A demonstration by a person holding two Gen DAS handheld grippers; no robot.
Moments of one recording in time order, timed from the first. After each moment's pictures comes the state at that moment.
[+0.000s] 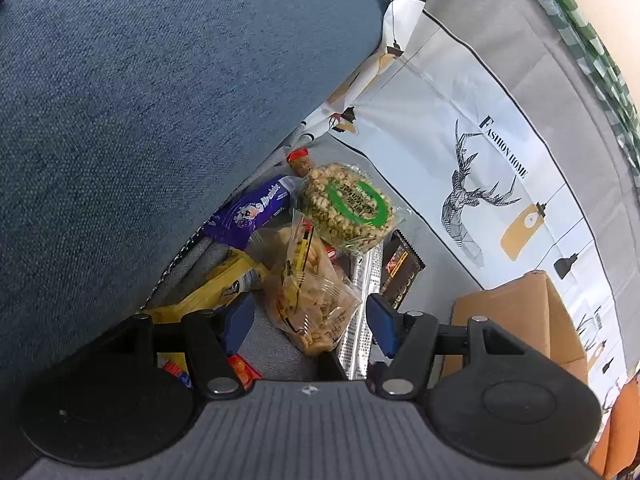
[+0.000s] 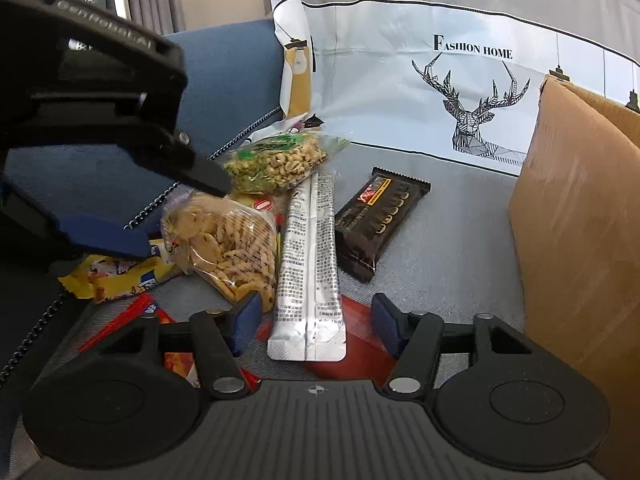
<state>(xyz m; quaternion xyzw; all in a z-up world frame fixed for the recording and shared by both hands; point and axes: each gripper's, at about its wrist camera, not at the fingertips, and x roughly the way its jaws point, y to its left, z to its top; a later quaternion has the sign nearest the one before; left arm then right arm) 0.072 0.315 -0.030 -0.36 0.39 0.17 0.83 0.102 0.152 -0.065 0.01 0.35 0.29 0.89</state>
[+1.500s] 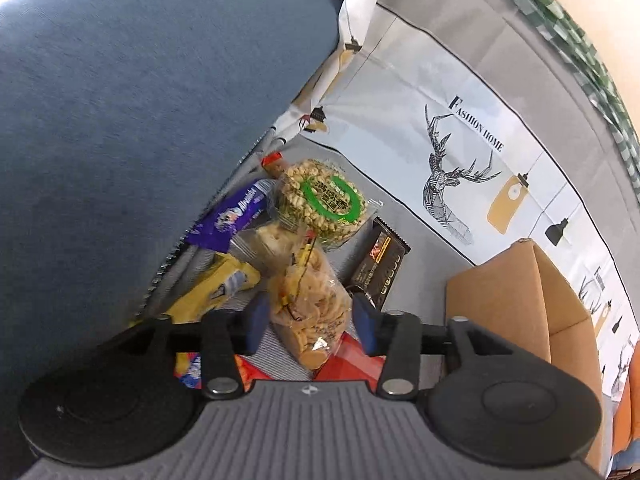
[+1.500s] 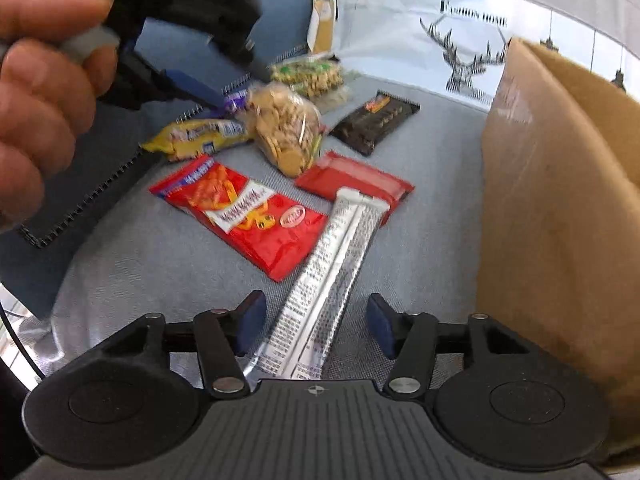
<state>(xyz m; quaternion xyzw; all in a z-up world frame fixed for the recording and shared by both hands) 0.066 0.293 -0.018 -0.31 0.39 0.14 0.85 0.016 0.098 -0.054 -0.05 0.41 0.30 0.86</state>
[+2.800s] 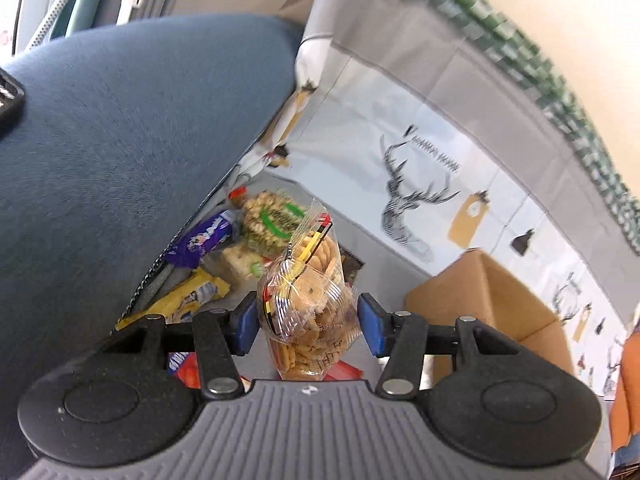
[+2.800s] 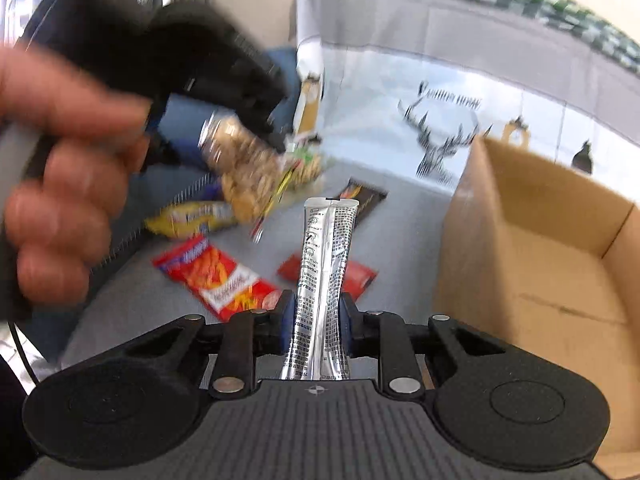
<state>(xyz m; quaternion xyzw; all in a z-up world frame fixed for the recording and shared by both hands) 0.021 0.257 0.031 -0.29 0.33 0.12 0.89 0.004 0.069 0.006 -0.05 0.31 0.29 0.91</state>
